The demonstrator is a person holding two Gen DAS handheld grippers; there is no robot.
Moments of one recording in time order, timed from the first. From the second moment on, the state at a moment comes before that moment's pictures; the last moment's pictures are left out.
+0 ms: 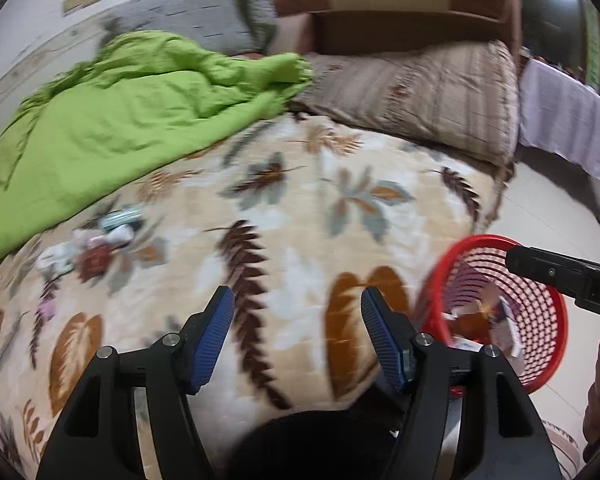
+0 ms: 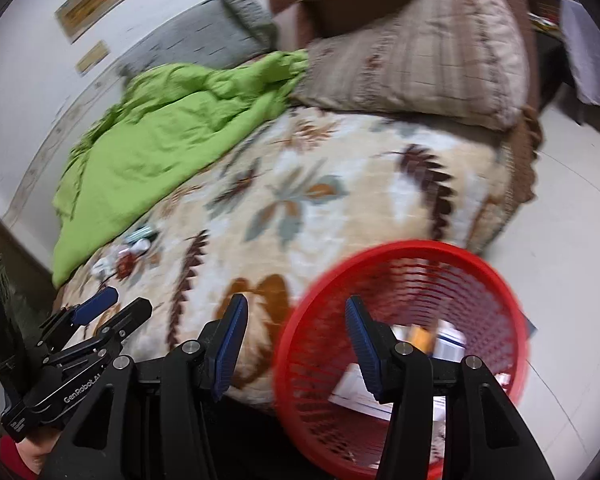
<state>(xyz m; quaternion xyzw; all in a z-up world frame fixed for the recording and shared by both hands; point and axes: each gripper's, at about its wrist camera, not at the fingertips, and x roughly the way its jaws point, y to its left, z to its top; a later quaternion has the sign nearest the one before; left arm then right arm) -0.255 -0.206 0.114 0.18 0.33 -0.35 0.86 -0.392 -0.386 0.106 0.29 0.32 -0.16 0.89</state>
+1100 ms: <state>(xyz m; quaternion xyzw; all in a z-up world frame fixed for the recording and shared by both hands) -0.061 0.033 0.080 -0.01 0.41 -0.09 0.91 -0.145 -0.205 0.092 0.18 0.38 0.02 0.91</state>
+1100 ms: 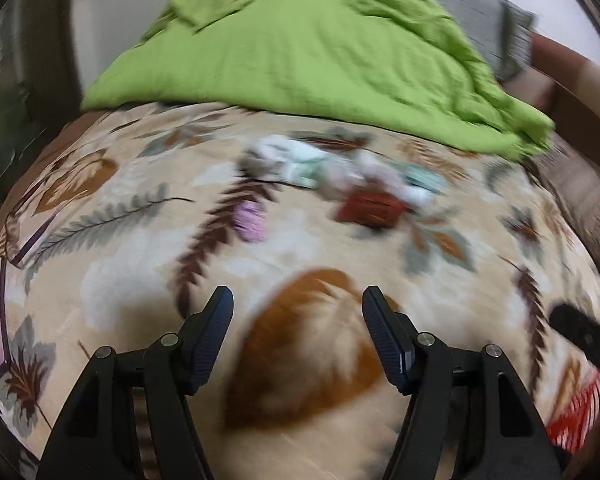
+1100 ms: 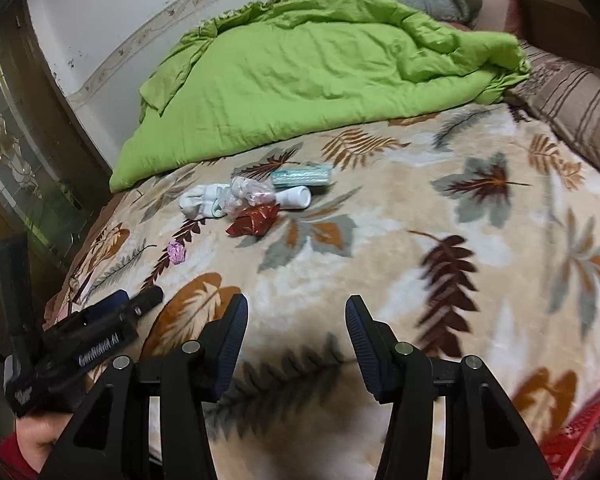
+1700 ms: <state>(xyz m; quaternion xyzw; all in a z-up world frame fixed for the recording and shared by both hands) 0.049 0.054 0.030 -0.09 0.45 -0.05 0.89 -0.070 -0.190 0.075 0.19 0.39 0.06 0.90</state>
